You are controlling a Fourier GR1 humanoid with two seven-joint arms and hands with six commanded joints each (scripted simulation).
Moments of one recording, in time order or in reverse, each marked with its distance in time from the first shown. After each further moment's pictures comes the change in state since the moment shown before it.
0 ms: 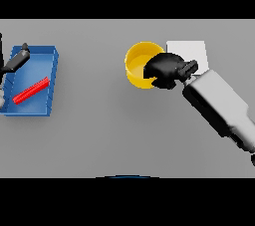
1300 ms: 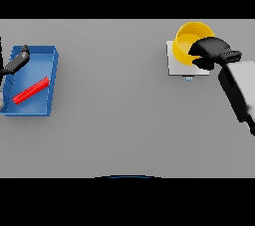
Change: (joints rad) left arm 0.022 0.018 -0.007 -0.046 -0.008 0.001 0.053; right arm -0.072 -0.062 -0.184 0.551 0.055 -0.317 -0.132
